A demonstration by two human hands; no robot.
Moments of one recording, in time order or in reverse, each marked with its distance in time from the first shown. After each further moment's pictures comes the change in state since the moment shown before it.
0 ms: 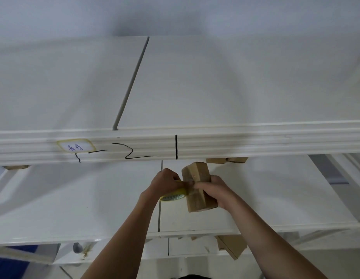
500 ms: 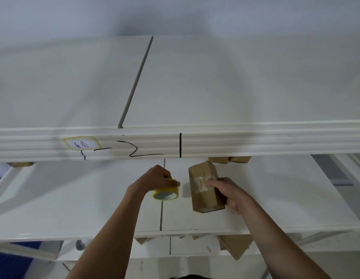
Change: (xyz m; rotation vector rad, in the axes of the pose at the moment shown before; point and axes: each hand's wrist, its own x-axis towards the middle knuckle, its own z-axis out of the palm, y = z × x) left_hand 0.002 -0.030 -0.033 -0.084 -0.134 0.049; right_hand -0.006 0.004 -0.023 0.173 -0.089 0.053
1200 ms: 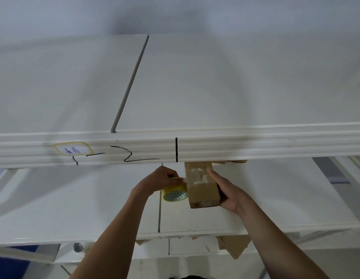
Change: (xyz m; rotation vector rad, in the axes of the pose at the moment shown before) left_hand 0.006 0.015 0.013 -0.171 -0.035 0.014; right_hand -0.014 -0.008 0.003 0.295 -0.251 -0.019
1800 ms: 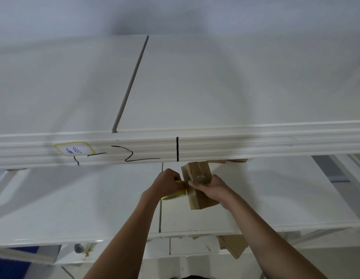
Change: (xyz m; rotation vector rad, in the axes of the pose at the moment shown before) left_hand 0.004 0.005 0.025 0.307 0.152 0.031; right_hand 0.032 0.013 0.008 -0.685 0.375 0.006
